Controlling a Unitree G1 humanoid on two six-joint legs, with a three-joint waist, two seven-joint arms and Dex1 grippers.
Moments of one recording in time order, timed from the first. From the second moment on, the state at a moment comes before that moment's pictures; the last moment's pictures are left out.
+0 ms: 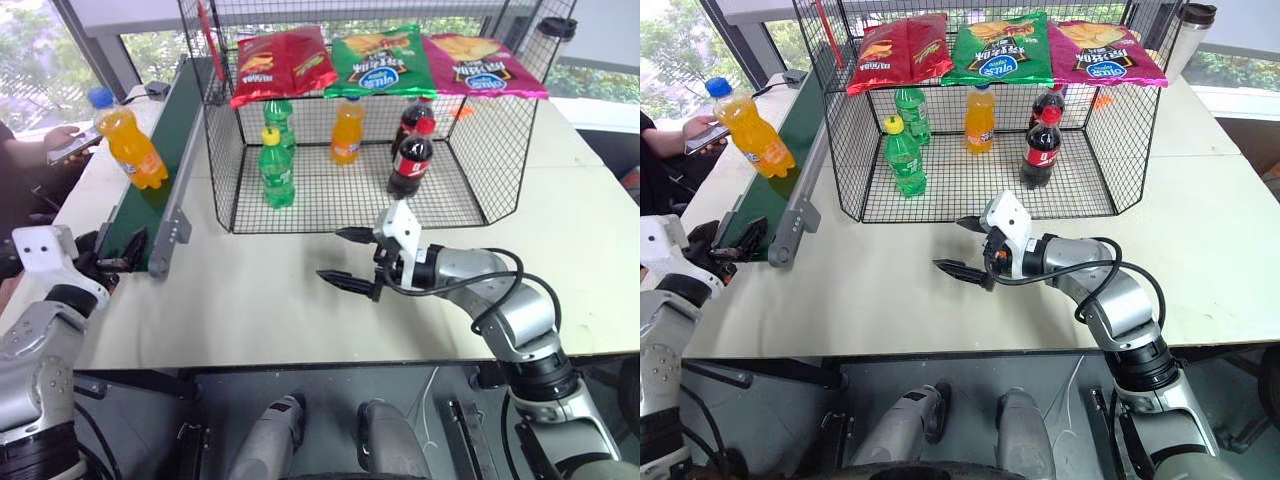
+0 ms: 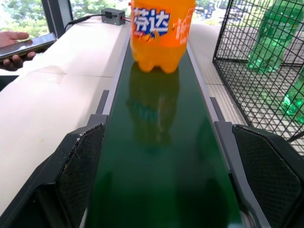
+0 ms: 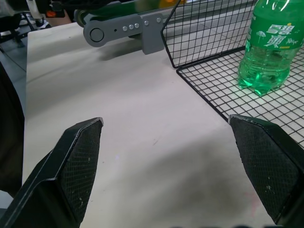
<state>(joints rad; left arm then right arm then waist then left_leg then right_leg) -0.05 0.51 0.56 -0.23 -0.55 0.52 -0.33 -0.45 -0.49 0.17 -0.31 0.42 0.63 0.82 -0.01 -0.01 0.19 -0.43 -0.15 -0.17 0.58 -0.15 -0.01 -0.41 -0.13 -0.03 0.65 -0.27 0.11</state>
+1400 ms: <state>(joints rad) -0.30 0.65 0.42 -0.26 -0.70 0.68 -0.51 -0.44 -0.50 0.12 -0.36 0.52 0.65 0.83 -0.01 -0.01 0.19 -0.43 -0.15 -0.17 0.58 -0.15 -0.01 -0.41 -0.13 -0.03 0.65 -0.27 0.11</state>
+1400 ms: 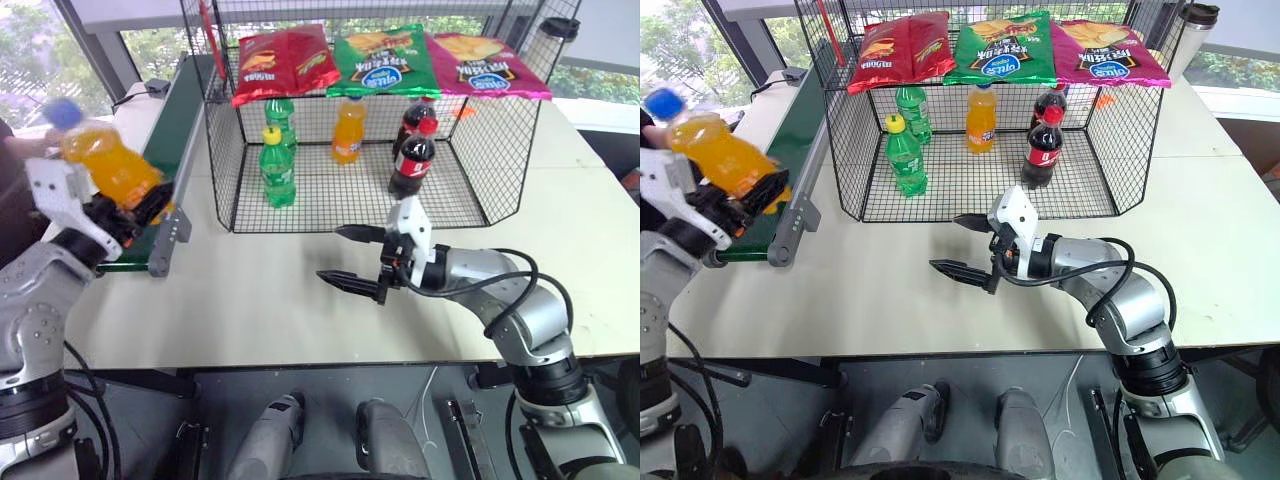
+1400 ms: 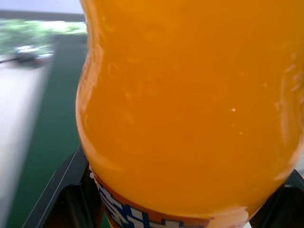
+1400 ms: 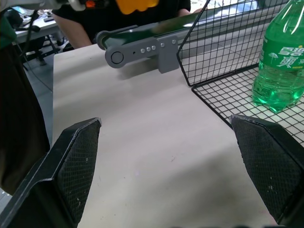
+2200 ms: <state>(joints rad) -0.48 0.51 -0.16 -0.13 -0.46 0.43 -0.94 -0.49 -0.53 0.13 -0.36 0.53 0.78 0.79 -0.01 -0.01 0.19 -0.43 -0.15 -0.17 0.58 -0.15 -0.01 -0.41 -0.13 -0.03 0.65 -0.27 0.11</state>
